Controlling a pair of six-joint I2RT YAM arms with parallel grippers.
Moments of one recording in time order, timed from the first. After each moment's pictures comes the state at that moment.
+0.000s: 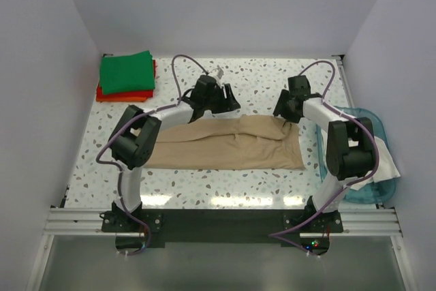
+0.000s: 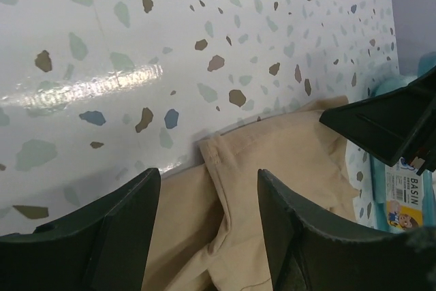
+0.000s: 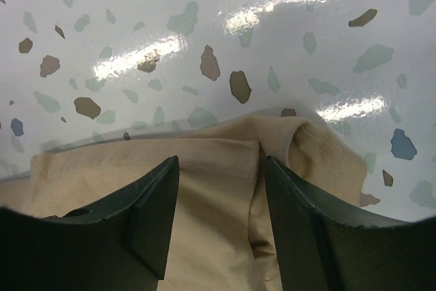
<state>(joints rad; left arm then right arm) -0.55 1.99 1.31 0.12 0.20 -0.67 0.14 1.76 1.14 -0.38 0.08 0.50</state>
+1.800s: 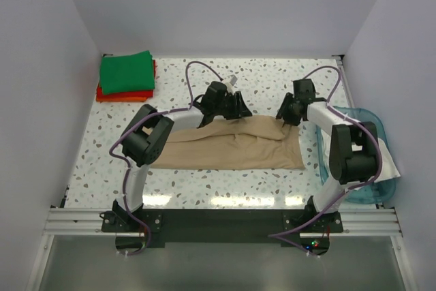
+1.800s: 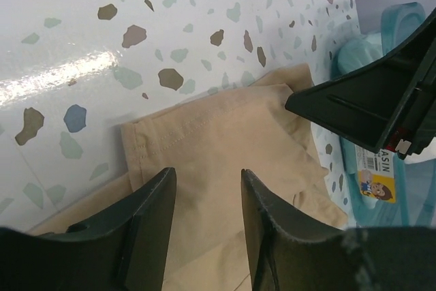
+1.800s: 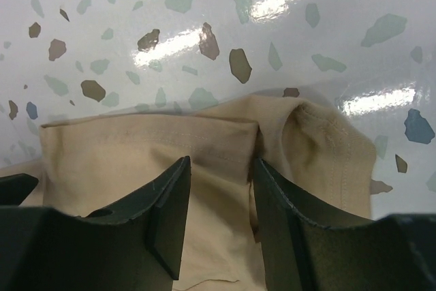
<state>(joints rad) -0.64 2.12 1.36 0.24 0.33 -0.72 0.10 1.71 1.08 -0.35 -0.01 0.54</state>
